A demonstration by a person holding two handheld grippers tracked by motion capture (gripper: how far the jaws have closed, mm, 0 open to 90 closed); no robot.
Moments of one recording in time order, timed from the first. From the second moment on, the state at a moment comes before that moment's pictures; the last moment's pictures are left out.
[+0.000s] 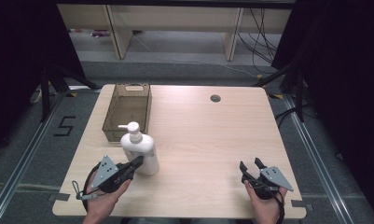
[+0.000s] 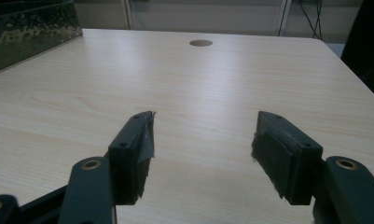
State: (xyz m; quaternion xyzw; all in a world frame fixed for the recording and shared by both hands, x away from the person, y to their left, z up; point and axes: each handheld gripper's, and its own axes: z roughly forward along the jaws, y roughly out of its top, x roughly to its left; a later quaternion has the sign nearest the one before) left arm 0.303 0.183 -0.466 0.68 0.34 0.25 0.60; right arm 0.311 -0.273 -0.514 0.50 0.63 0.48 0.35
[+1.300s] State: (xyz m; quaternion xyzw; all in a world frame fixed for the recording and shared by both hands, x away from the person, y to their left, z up) left arm 0.282 0.173 -0.421 0.58 0.38 0.39 0.61; right arm 0.309 -0.275 -0.513 0.51 0.64 0.47 0.34
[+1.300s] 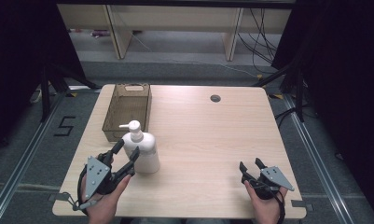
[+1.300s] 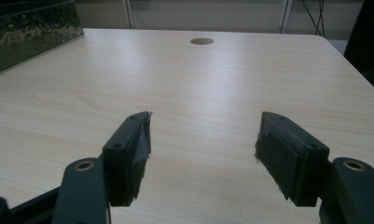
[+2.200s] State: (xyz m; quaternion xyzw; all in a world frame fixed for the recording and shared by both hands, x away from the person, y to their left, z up) left arm 0.312 0.152 -0.401 0.57 0.42 0.41 0.57; right arm 0.313 -0.273 -0.514 0.50 0.64 0.47 0.34
